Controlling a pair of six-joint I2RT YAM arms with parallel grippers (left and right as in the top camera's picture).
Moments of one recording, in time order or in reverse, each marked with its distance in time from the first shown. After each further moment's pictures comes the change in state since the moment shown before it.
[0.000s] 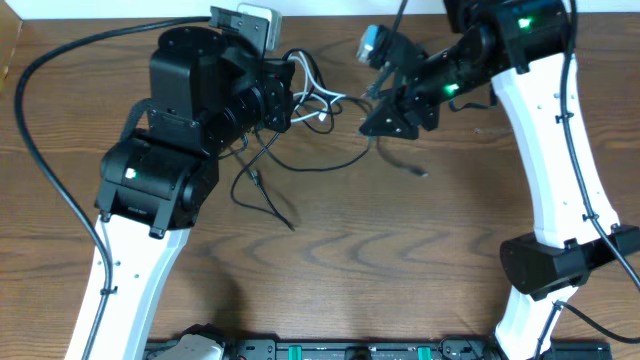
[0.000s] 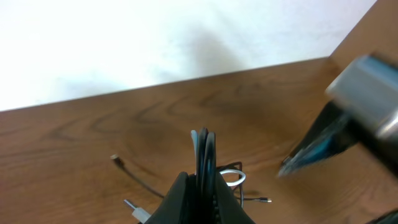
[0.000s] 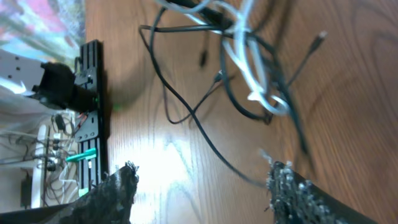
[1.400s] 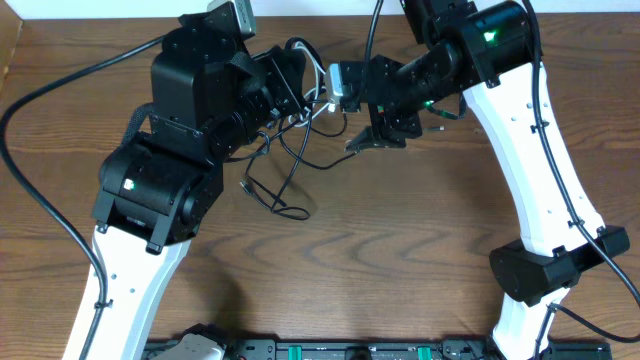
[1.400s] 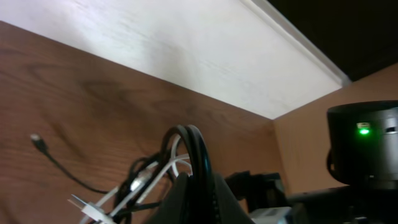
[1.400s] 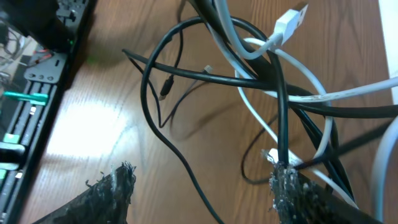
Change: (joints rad) left arm -0.072 0.000 0.072 -0.005 -0.060 -0.596; right arm 0.100 0.000 0.000 0.042 0.091 -0.379
